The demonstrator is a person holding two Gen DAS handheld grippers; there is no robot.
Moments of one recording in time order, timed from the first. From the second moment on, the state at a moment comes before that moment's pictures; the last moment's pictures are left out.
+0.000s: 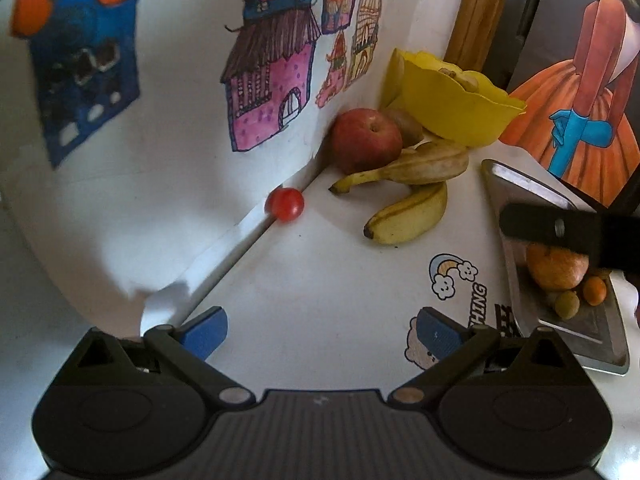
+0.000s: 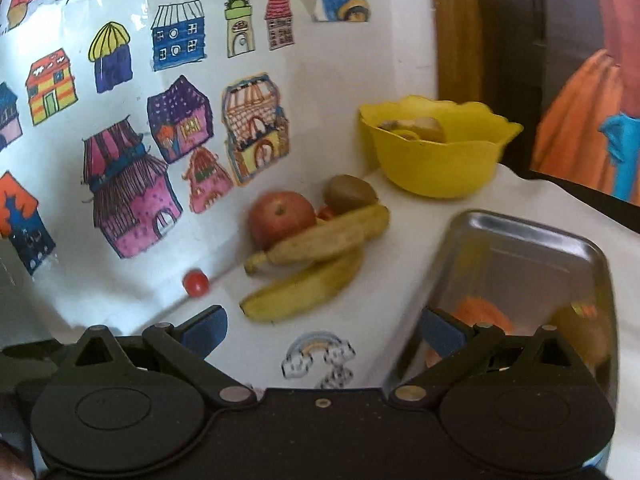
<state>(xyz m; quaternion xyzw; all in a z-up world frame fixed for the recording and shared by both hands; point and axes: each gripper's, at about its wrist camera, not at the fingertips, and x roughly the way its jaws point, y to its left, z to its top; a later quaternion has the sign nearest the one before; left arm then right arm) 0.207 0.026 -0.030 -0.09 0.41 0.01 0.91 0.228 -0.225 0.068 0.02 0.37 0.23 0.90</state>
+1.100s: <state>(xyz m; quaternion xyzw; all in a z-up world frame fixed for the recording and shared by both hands) 0.250 -0.015 -0.032 -0.09 0.33 0.03 0.94 0.381 -0.209 0.020 0.14 0.48 0.20 0.84</state>
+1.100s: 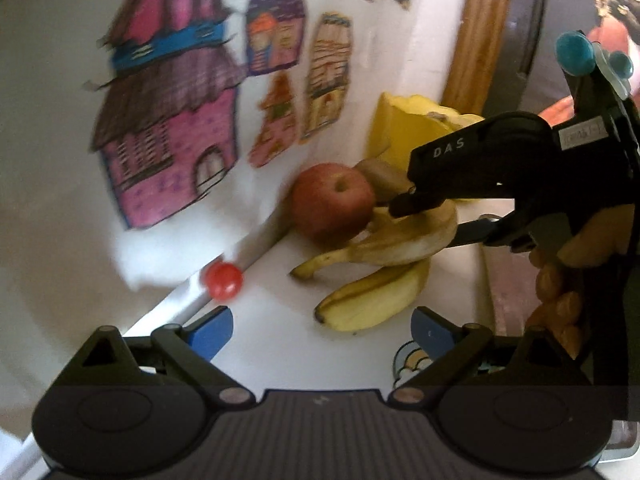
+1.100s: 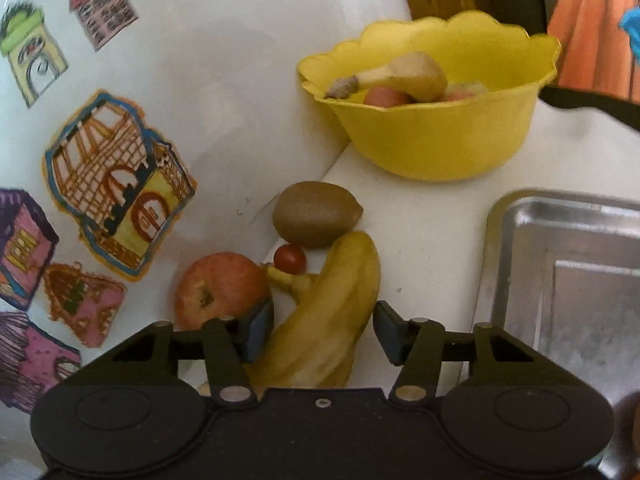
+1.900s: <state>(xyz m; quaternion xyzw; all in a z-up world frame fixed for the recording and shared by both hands) 0.295 -0.049 -0.046 0.02 0.36 -0.04 0.93 0.367 -0.248 0.038 0.22 0.46 0.23 0.83</state>
